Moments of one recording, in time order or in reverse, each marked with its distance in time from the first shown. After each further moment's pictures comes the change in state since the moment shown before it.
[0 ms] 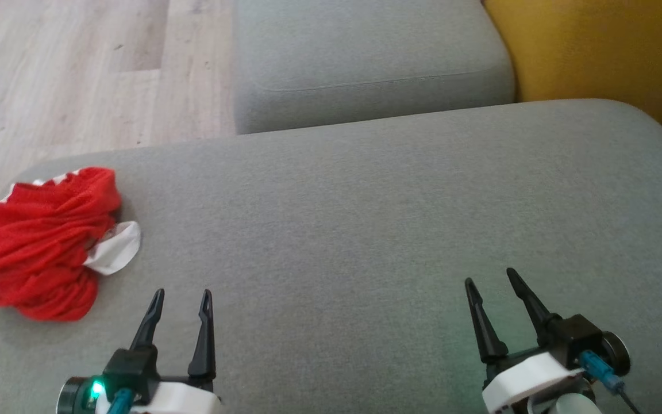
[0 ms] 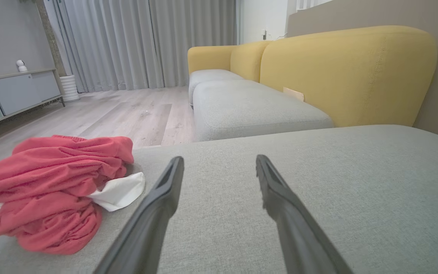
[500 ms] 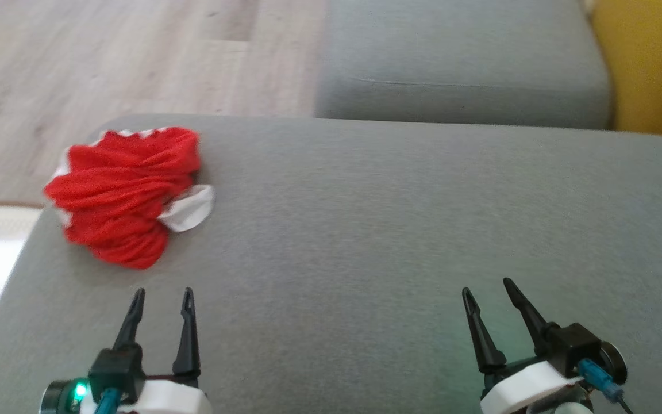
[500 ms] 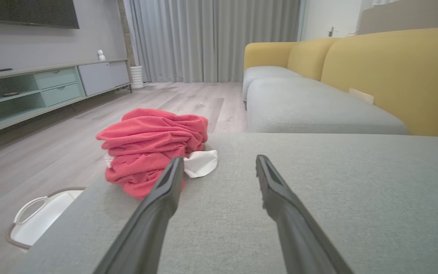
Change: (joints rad) left arm 0.002 0.000 0.047 0.001 0.021 0.019 0.000; right arm 0.024 0.000 0.012 -0.001 0.017 0.000 0.000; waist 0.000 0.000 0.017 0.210
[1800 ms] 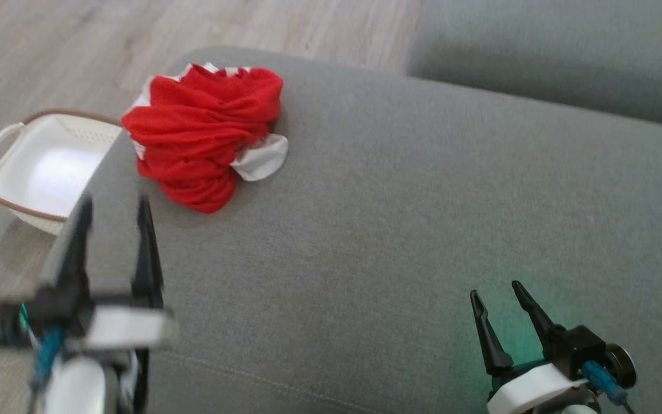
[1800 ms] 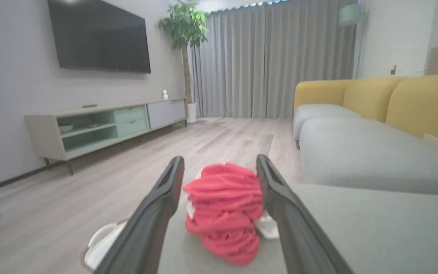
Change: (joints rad) left arm -0.135 0.017 0.081 -0.122 0.000 -0.025 0.000; right arm 0.011 0.001 -0.030 0.002 -0.029 0.000 0.000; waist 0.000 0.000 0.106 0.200
